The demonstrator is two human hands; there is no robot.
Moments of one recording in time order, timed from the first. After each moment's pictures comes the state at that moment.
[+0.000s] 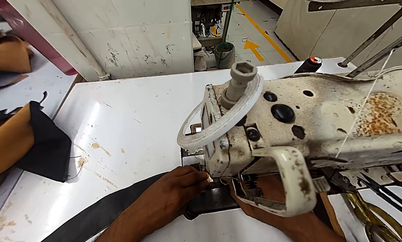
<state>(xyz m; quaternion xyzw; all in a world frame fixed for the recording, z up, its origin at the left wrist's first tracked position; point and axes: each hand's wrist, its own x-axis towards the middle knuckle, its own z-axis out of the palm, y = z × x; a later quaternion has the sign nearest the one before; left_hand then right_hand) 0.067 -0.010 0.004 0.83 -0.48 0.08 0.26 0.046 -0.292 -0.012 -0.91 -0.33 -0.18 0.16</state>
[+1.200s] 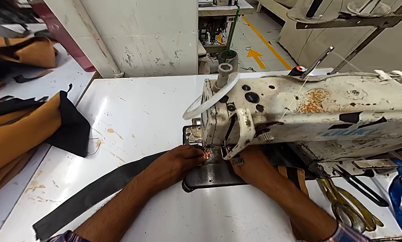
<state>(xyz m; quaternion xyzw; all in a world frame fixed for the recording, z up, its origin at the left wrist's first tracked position) 0.080 -0.015 0.007 0.83 -0.49 0.11 0.23 0.062 -0.286 0.018 -0.93 -0.26 -0.19 0.19</state>
